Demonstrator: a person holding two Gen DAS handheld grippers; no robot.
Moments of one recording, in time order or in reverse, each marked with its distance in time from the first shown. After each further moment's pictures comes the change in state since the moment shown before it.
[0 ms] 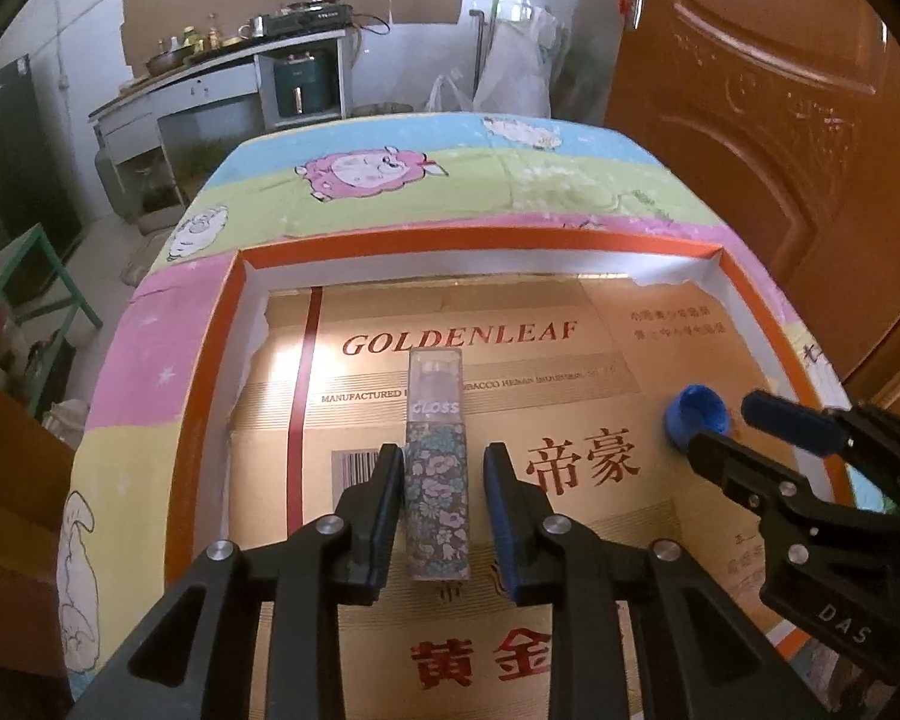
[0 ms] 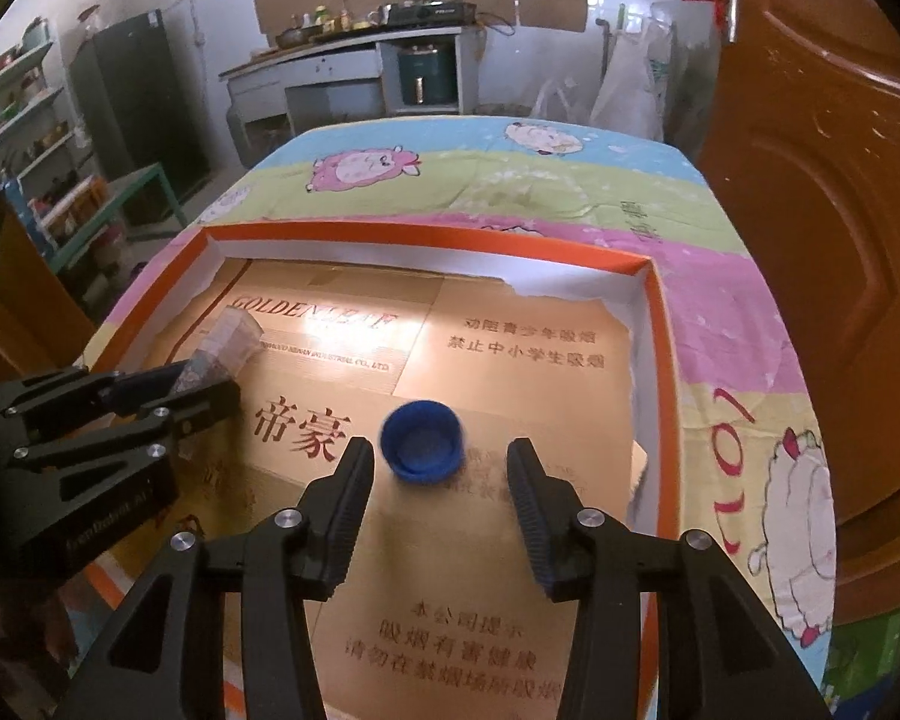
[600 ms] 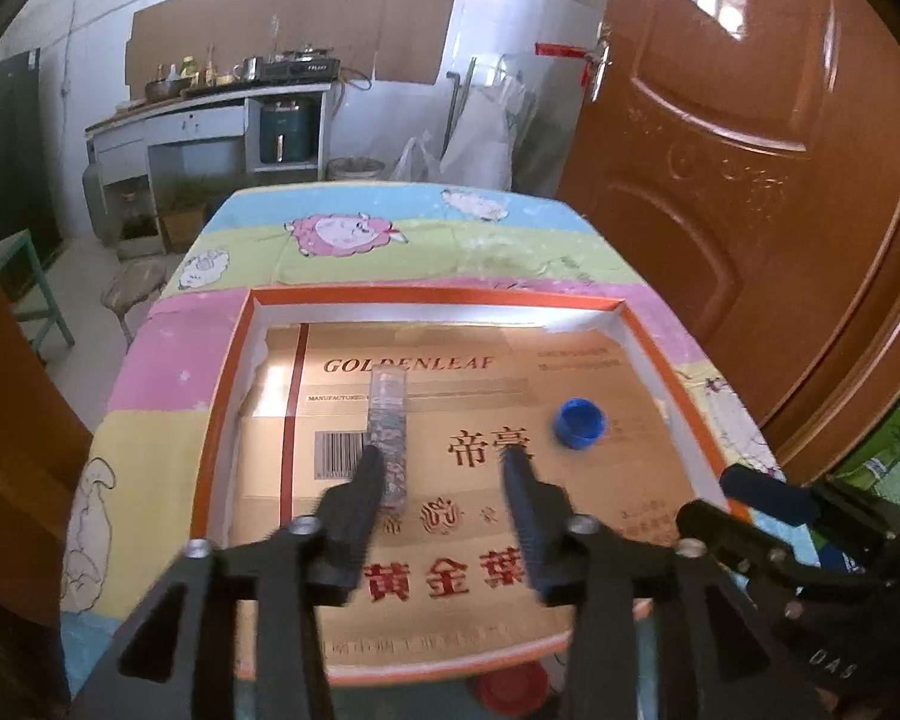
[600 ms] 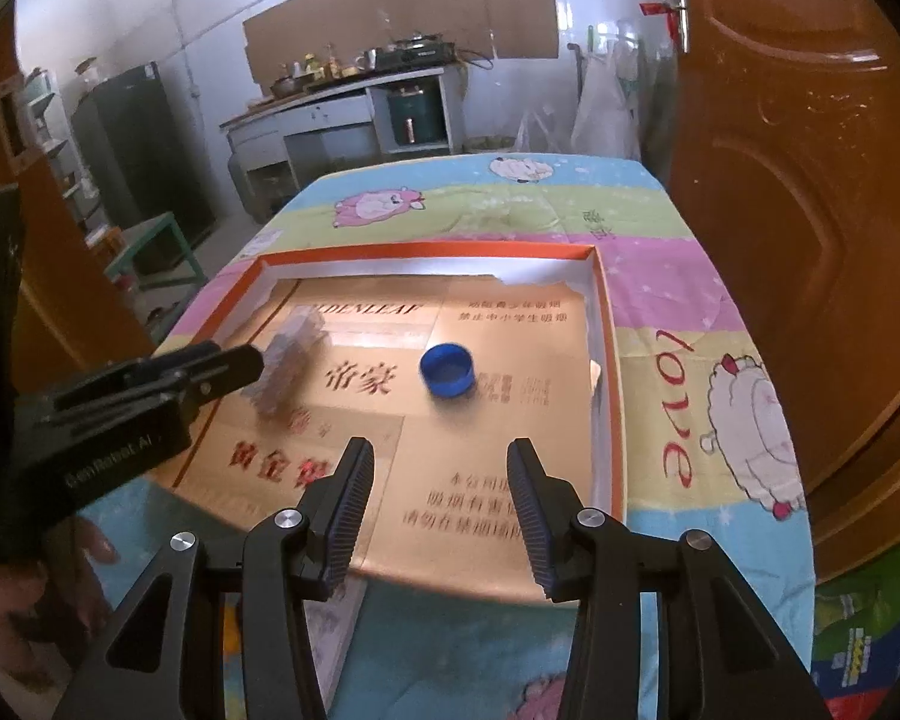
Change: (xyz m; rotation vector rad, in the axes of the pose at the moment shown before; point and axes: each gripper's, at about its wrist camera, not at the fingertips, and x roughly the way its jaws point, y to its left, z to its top) left arm -0.071 -0.005 -0.023 -0.022 -0.146 -0.118; right arm -0.084 0.007 -0.048 0.072 -0.093 0.027
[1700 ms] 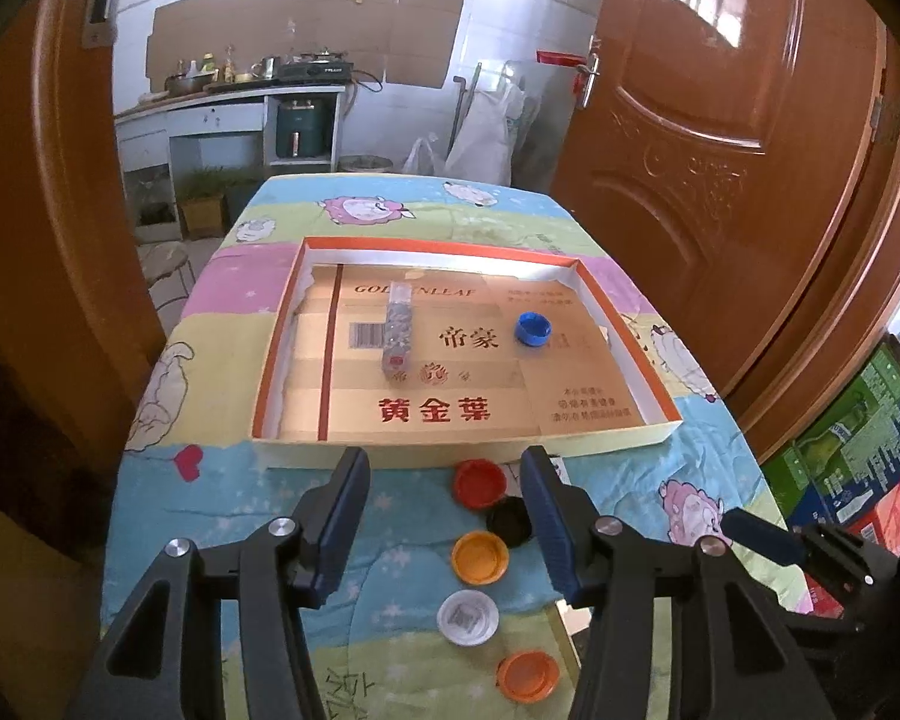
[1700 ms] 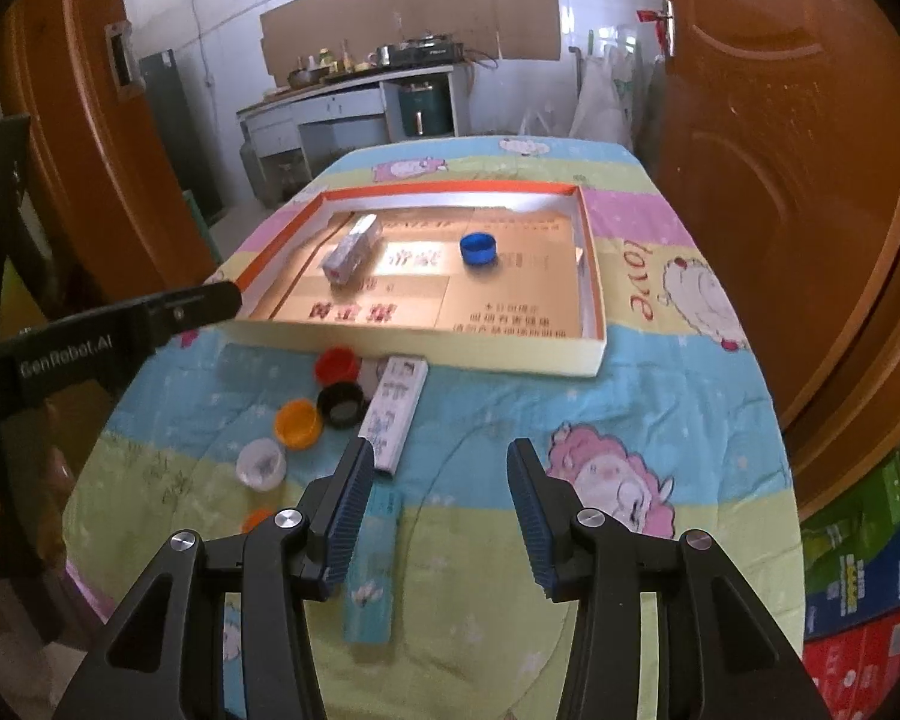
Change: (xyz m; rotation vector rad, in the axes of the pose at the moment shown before) left arm -0.095 -0.007 -0.068 -0.029 -0.002 0.011; right arm -0.092 0.031 -0.100 -0.020 0.008 -0.015
